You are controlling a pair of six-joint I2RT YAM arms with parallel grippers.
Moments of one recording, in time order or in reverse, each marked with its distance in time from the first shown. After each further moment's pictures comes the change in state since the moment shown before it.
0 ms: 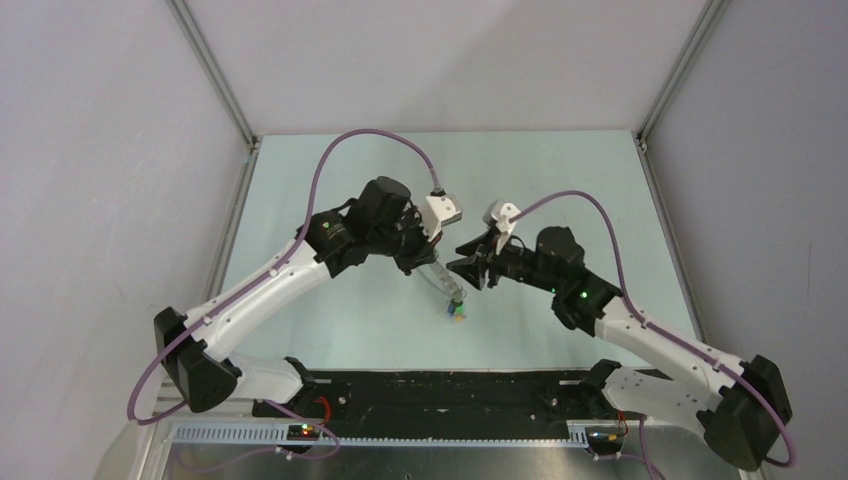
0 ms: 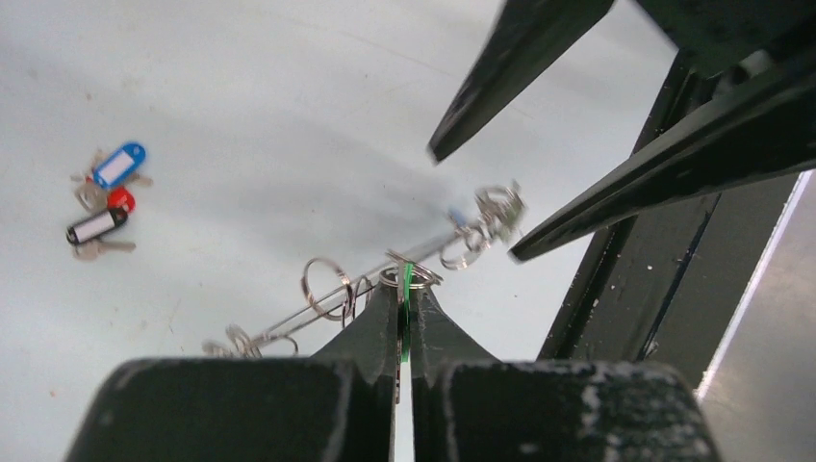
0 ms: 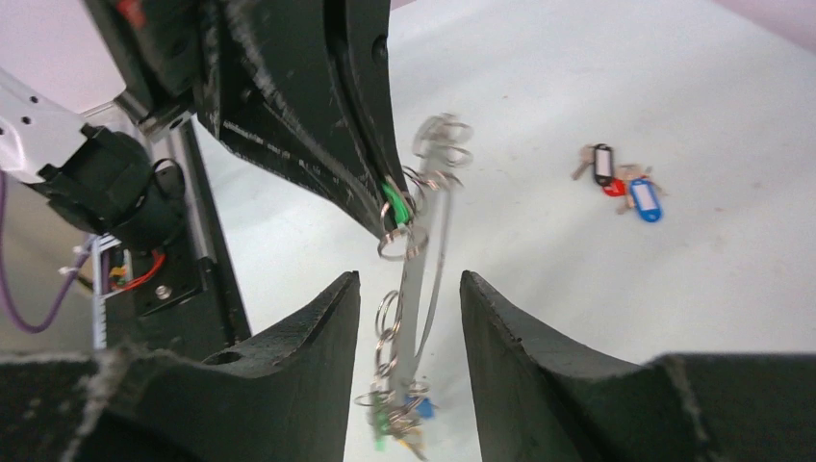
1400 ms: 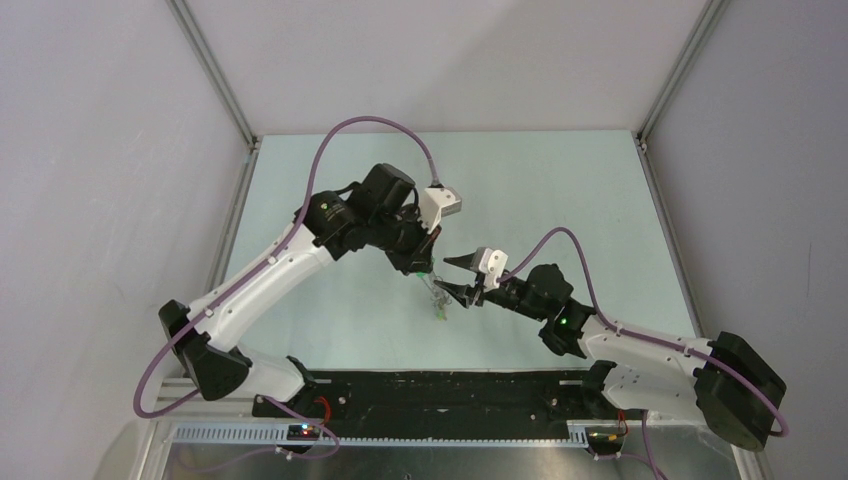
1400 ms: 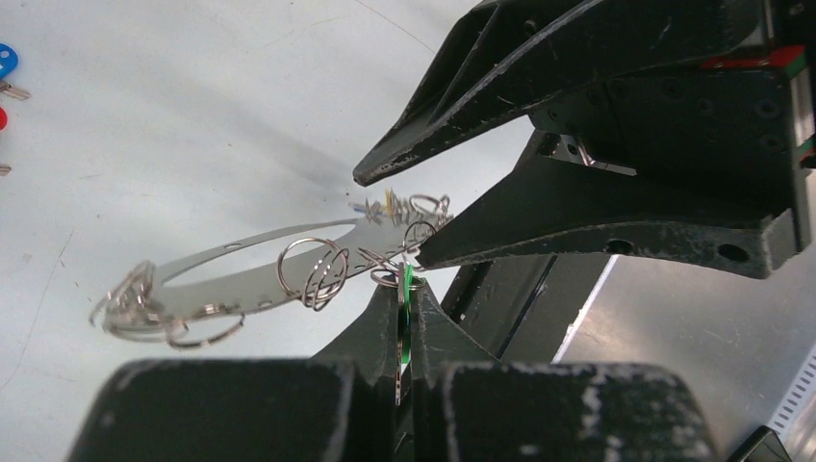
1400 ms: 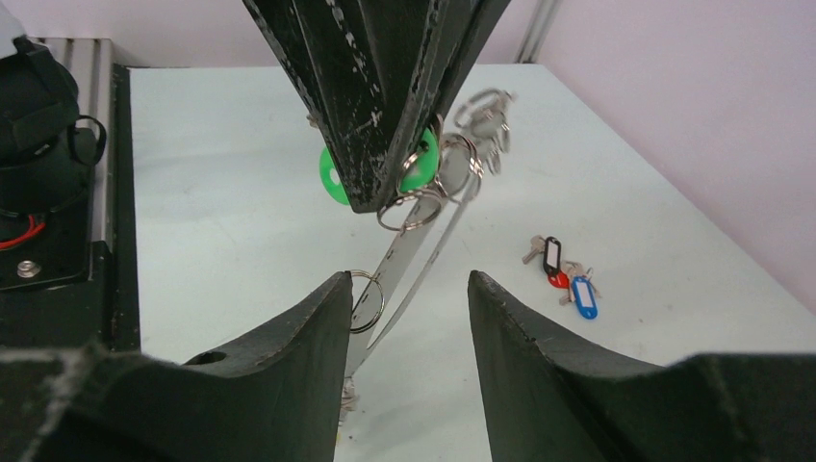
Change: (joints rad) left arm 0.000 0.073 0.203 -0.282 0.077 -0.138; right arm 0.162 0.074 -0.241 0.494 0.117 -0.288
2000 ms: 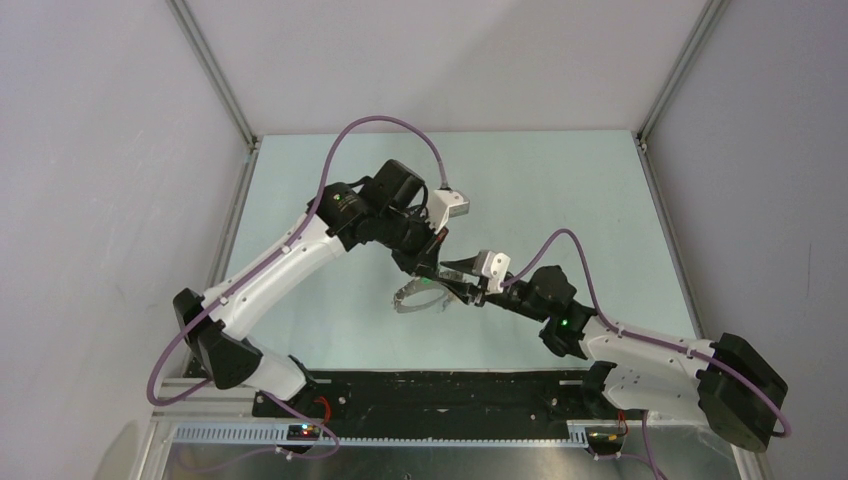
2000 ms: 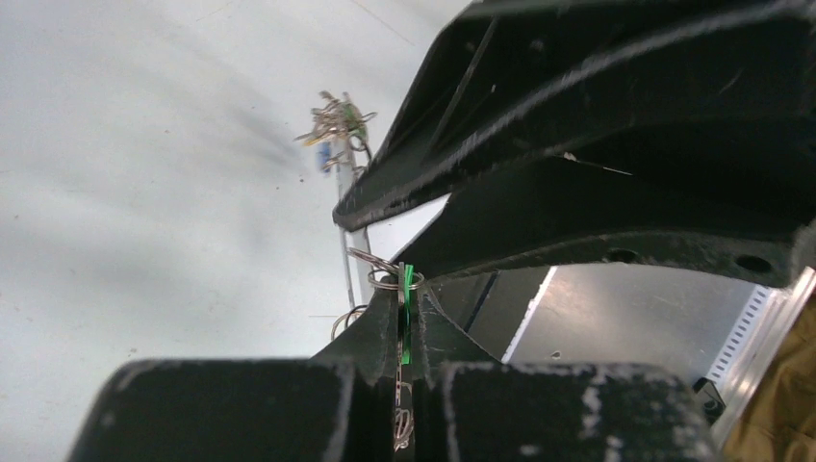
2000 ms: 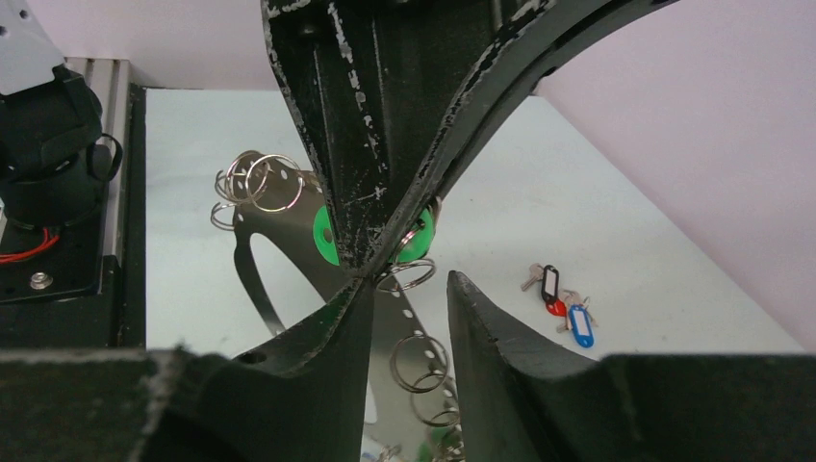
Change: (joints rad) left arm 0.000 0.076 0.063 -0.077 0.090 -0.013; right arm 0.011 -0.015 0.000 0.034 -0.017 -0.018
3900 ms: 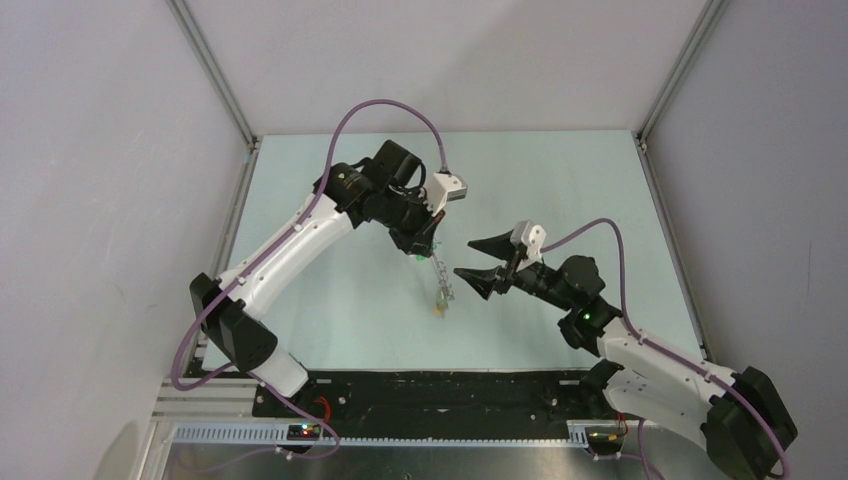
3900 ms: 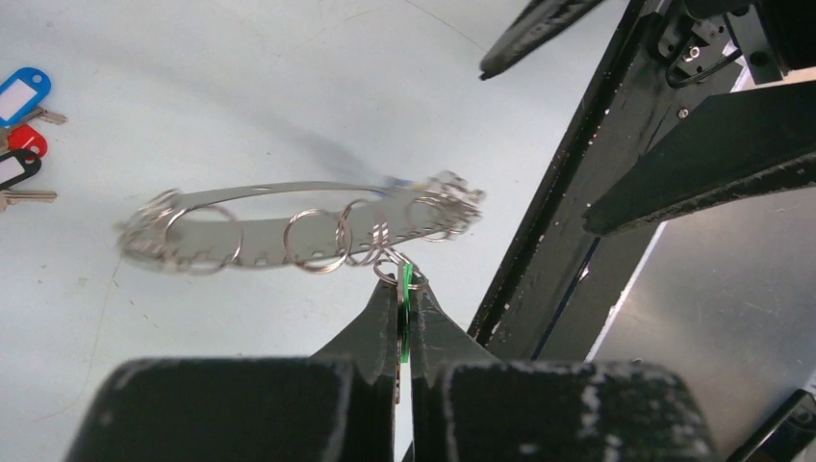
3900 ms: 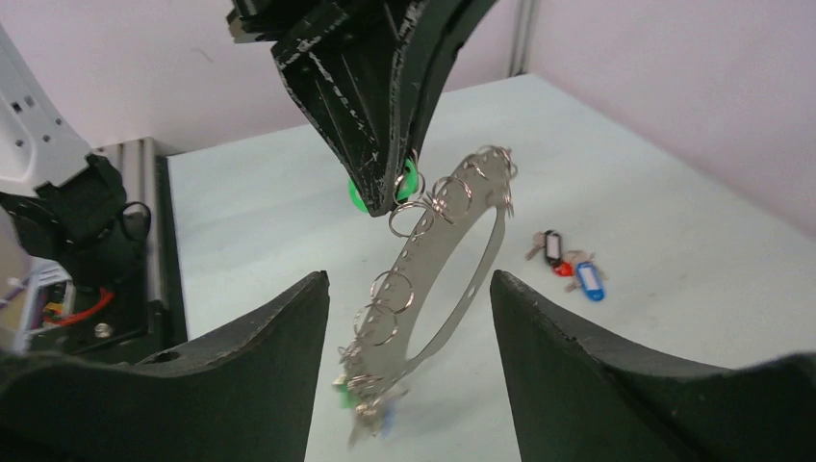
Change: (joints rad) left arm 0.098 0.107 0.098 -0.024 -0.016 0.190; right arm -0.230 -0.130 -0.019 -0.068 -0.154 0.295
